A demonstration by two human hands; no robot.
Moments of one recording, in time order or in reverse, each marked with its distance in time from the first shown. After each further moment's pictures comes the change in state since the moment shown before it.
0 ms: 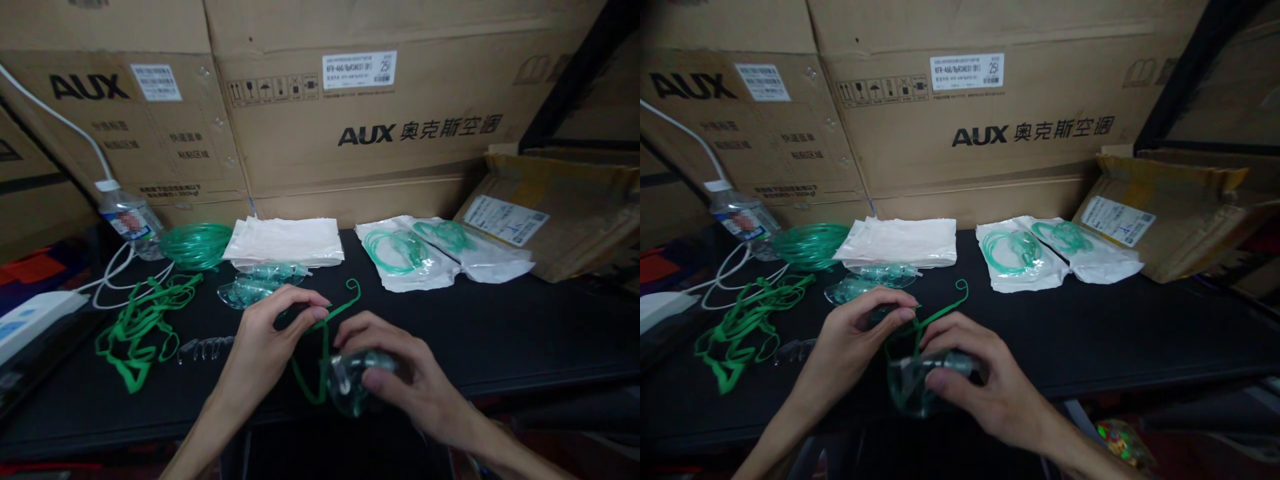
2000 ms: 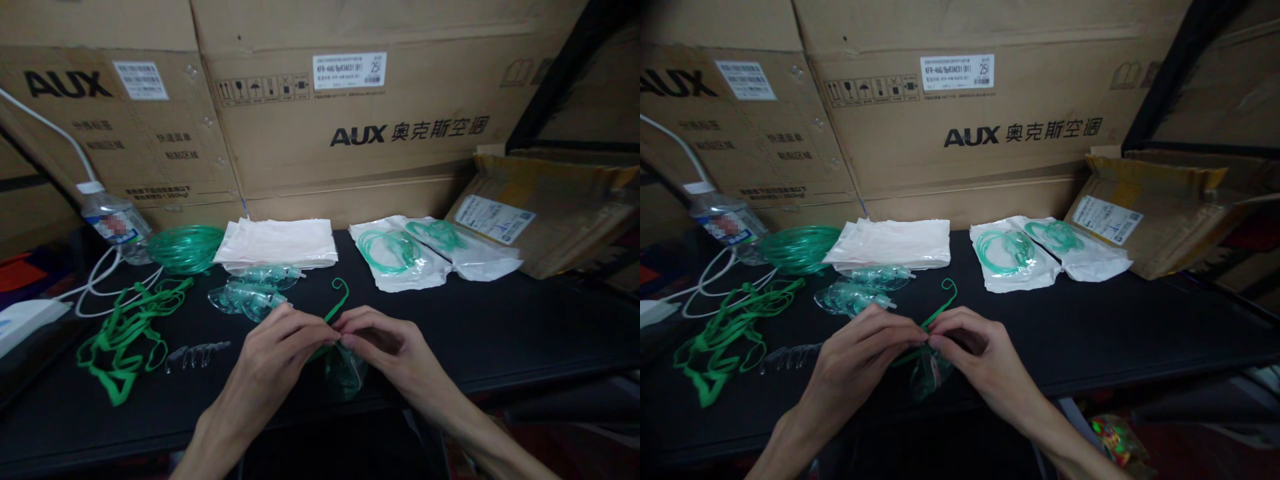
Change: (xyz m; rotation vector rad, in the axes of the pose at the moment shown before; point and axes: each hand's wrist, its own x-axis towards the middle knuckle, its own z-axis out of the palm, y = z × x) left_hand -0.012 -0.008 0.008 0.276 -0.119 0.462; right_hand 0.009 0.011 -0.002 0.100 0.198 0.115
